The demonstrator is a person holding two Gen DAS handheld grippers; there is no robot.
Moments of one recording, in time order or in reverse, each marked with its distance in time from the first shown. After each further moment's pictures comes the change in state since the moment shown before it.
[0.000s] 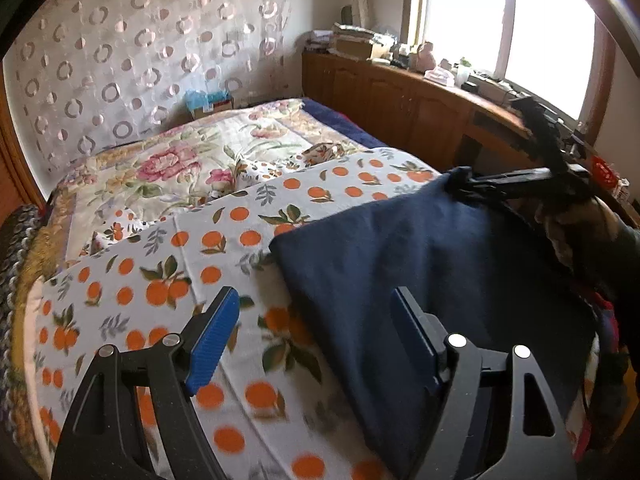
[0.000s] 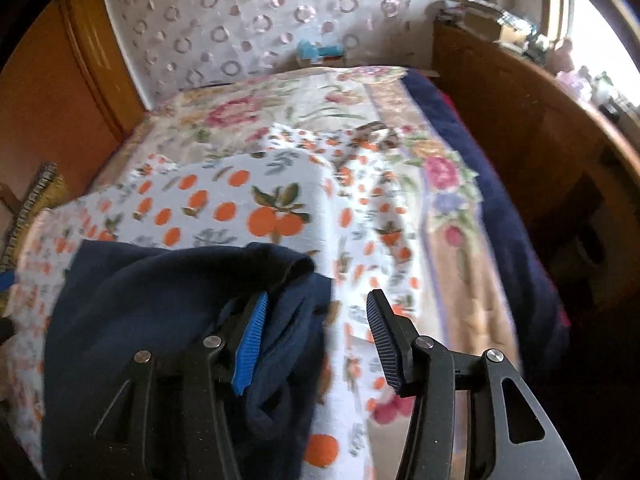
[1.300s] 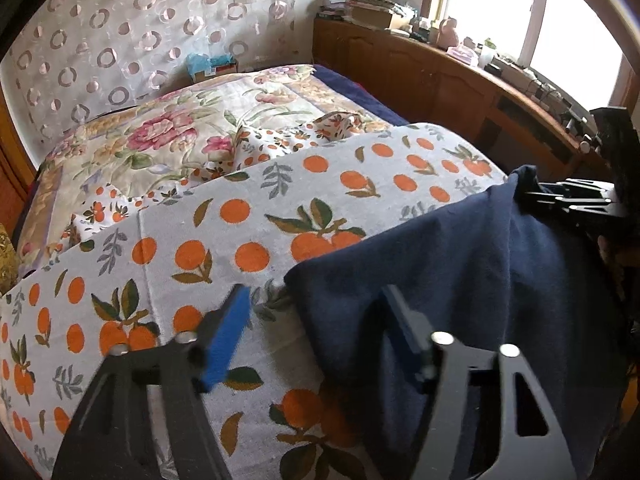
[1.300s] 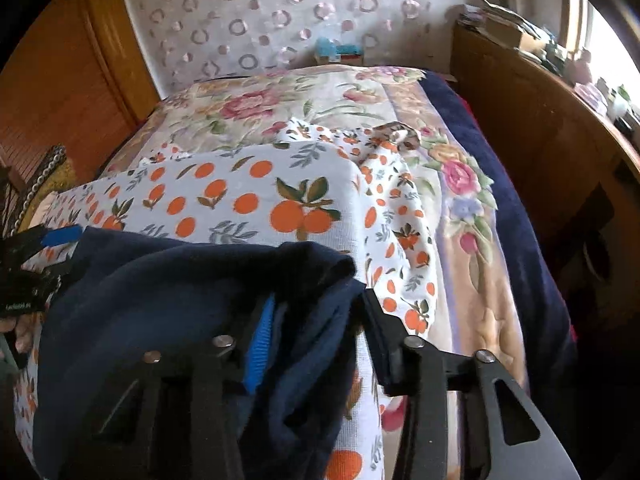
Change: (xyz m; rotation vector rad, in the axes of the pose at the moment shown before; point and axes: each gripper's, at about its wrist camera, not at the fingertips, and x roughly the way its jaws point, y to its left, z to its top) left arm 0.078 0.020 0.023 -0.051 0.110 -0.006; right arm 0.022 -0.013 -0.014 -0.079 -0.005 0.000
